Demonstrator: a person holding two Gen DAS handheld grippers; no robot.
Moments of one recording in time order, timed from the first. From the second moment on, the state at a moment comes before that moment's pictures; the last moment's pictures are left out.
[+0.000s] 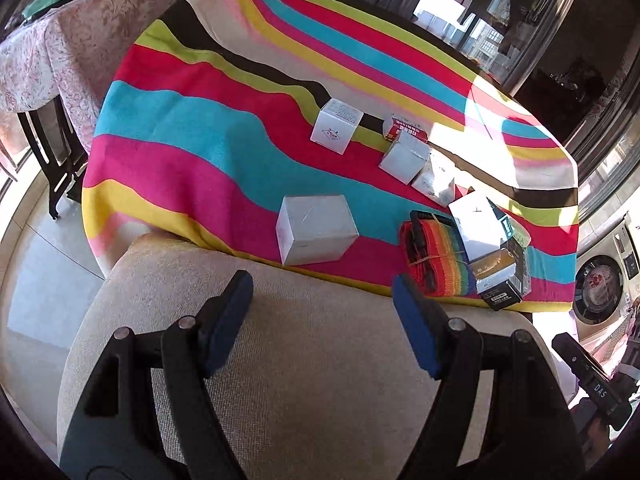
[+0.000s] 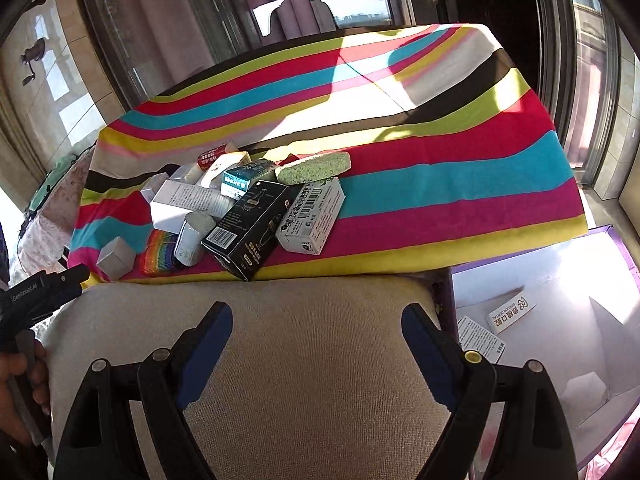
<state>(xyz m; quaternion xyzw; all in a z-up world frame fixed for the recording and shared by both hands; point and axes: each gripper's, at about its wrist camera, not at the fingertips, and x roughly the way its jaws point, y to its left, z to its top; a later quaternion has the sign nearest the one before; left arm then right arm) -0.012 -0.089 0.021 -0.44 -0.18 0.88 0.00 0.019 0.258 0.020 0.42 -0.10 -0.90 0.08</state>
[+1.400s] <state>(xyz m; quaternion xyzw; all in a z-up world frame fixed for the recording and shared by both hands) -0.054 -0.082 0.000 -0.46 -0.16 0.88 -0.01 -0.169 0.218 0.021 0.53 0.03 -0.84 0.11</state>
